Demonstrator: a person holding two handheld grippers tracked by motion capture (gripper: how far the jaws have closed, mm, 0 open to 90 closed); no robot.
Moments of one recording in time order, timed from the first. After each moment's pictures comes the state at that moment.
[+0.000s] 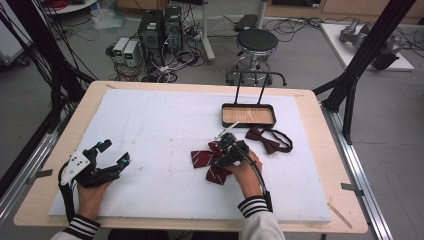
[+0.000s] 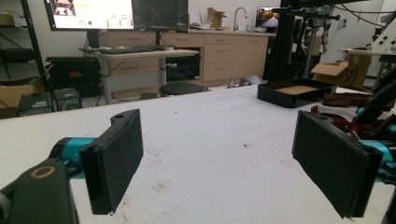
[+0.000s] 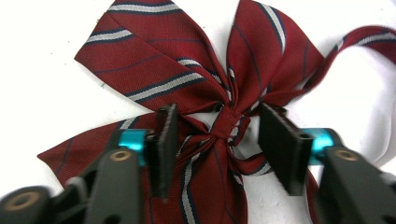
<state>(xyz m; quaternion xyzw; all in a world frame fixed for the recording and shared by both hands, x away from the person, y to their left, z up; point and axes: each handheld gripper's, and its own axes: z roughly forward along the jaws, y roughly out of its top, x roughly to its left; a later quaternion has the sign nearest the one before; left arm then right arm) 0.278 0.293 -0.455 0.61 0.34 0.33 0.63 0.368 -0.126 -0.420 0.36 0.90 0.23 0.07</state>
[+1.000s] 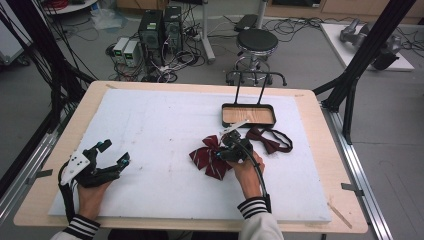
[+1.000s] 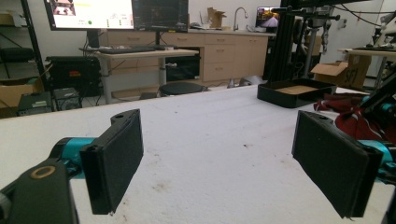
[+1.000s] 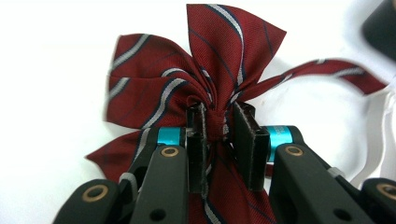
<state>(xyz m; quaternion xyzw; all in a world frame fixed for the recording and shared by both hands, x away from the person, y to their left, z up) 0.278 0.293 -0.455 0.61 0.34 0.33 0.63 0.361 -0.138 -0.403 0.37 0.87 0.32 0.09</state>
